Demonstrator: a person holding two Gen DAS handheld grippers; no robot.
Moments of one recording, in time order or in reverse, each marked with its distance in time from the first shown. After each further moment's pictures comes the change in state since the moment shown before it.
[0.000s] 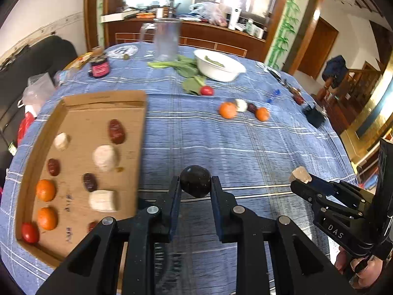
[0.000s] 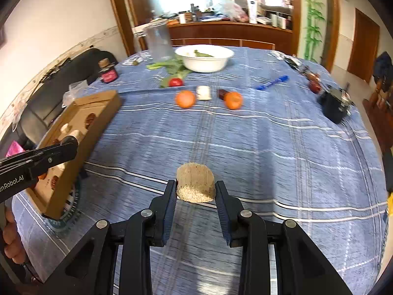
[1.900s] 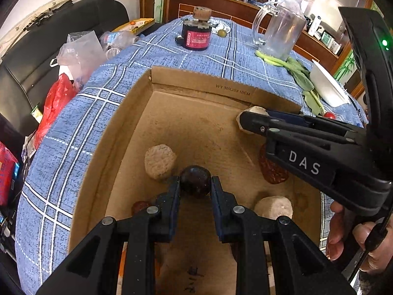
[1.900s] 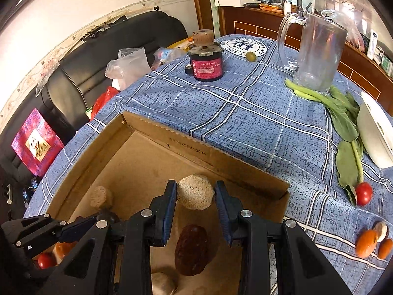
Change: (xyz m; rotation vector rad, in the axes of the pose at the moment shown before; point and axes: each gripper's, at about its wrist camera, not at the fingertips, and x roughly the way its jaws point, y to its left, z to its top) left arm 0.076 0.181 0.043 -0.208 0.117 0.162; right arm 0.196 0.226 0.149 -0.287 0.128 0.225
